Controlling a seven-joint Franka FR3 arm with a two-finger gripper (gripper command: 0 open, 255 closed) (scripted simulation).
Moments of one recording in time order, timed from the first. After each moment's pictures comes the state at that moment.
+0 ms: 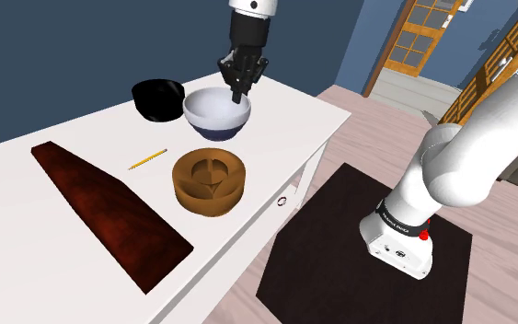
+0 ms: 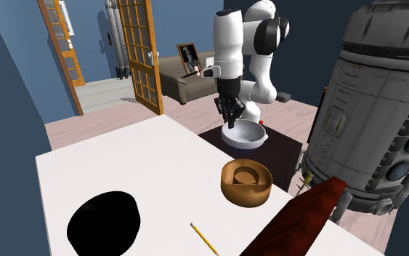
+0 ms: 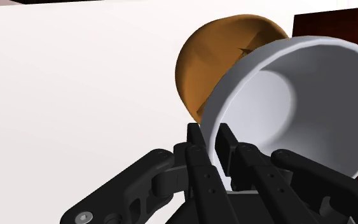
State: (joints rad) arm 0.24 -0.19 0.22 -2.00 0.15 1.85 0.45
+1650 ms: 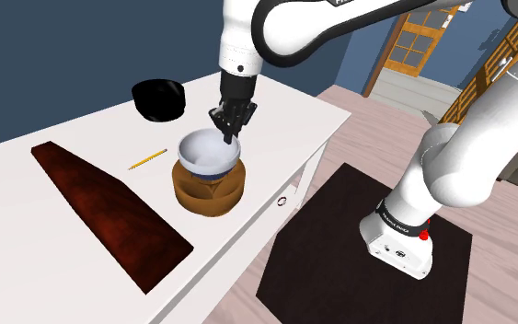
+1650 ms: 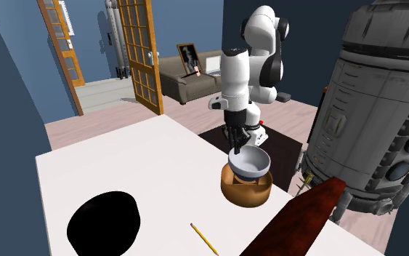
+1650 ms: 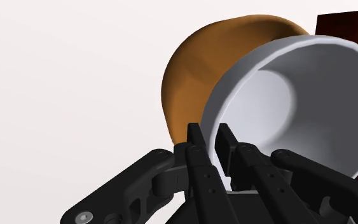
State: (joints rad) arm 0.26 -0.12 0.27 -2.18 0.15 2.10 0.49
